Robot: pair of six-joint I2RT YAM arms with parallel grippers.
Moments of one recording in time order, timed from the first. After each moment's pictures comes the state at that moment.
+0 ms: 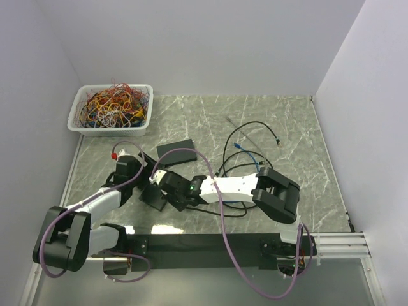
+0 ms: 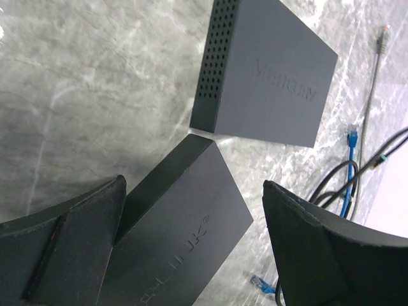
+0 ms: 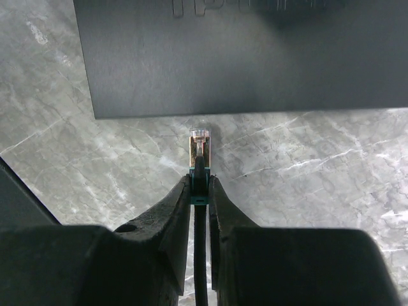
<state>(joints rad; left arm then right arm) -0.20 1.18 0.34 0.18 0.09 -0.99 1.22 1.92 1.27 -0.34 0.09 0.18</state>
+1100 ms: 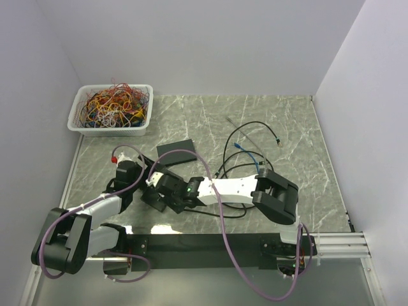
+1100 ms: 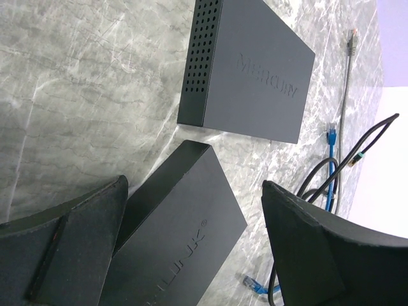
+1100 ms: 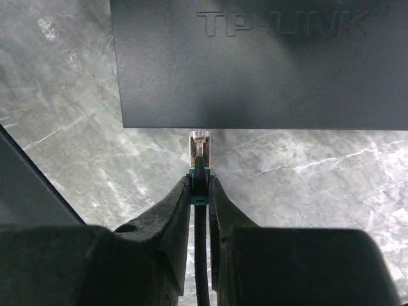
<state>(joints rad) -0.23 1.15 0.24 0.35 0.09 -1.04 1.25 1.93 1.31 -0.39 0.10 0.19</state>
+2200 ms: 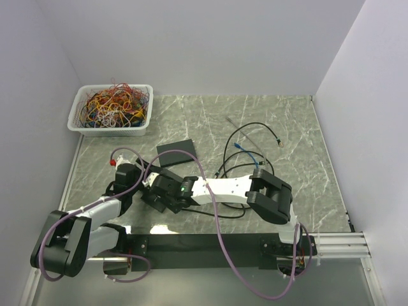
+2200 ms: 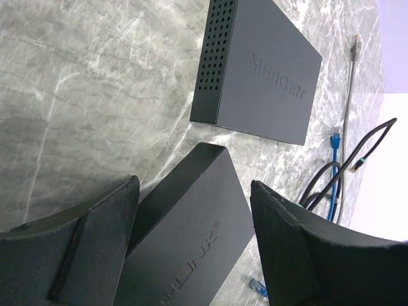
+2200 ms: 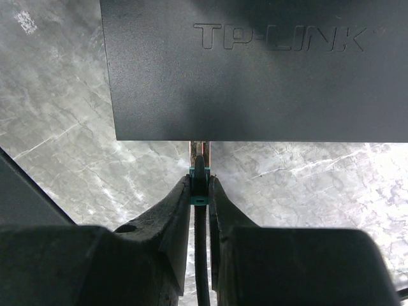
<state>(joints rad) -0.23 1.13 0.20 0.37 0.06 -1.05 1.26 1.99 1.41 -0.48 0.14 0.20</state>
